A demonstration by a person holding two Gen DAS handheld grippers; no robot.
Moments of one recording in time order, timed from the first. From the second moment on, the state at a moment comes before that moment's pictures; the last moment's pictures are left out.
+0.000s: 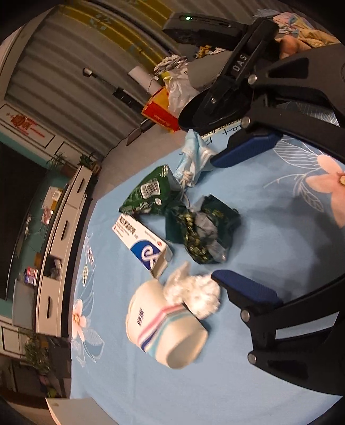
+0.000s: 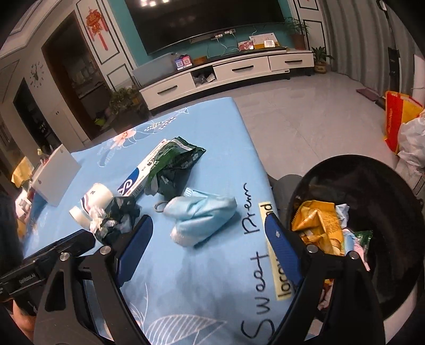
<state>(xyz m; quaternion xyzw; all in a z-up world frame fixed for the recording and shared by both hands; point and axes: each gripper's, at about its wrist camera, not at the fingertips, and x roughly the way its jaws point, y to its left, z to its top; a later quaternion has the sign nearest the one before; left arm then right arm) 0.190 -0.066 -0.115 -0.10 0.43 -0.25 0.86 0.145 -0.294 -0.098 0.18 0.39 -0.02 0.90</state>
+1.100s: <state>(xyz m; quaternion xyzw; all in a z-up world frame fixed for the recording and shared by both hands) 0.203 -0.090 -0.132 -0.05 0.46 -0.25 0.85 0.138 -0.293 -0.094 0.17 0.39 -0.02 0.90</state>
